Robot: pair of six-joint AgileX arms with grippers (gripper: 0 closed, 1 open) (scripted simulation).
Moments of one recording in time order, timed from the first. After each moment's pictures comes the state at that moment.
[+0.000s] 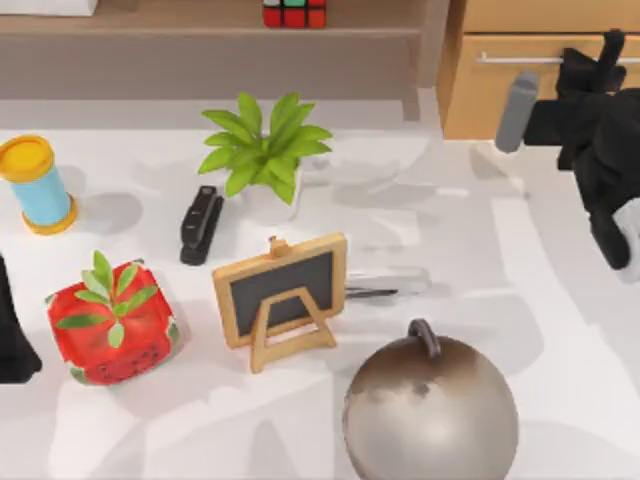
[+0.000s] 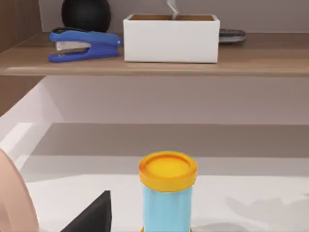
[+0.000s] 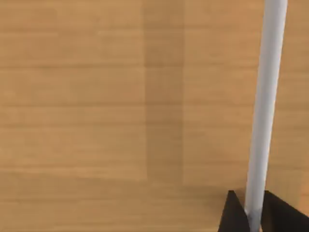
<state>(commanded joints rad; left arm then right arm) 0.00 0.00 0.00 0.00 0.00 0.00 0.18 2.25 1.02 1.25 0.21 -1.55</state>
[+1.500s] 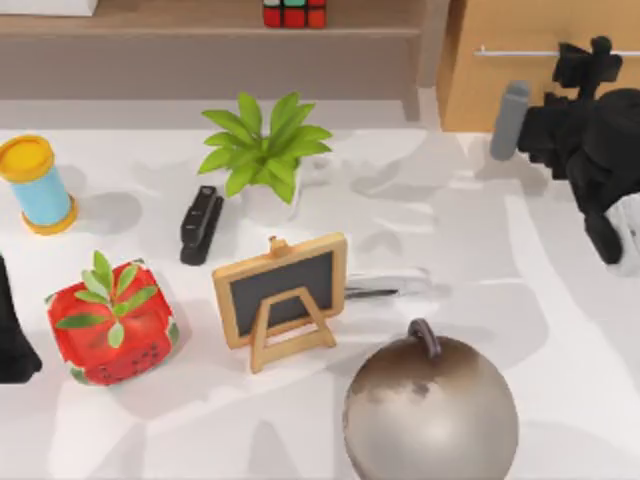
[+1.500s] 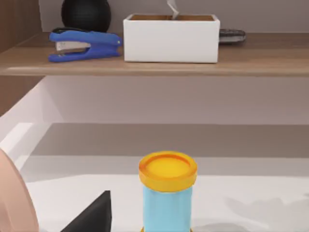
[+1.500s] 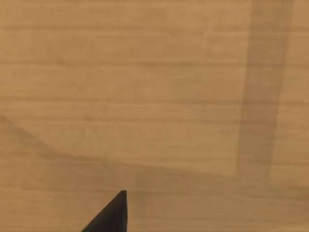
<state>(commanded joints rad) 0.00 0.00 0.00 0.00 0.00 0.00 0.17 2.30 1.10 1.18 0.20 -1.55</state>
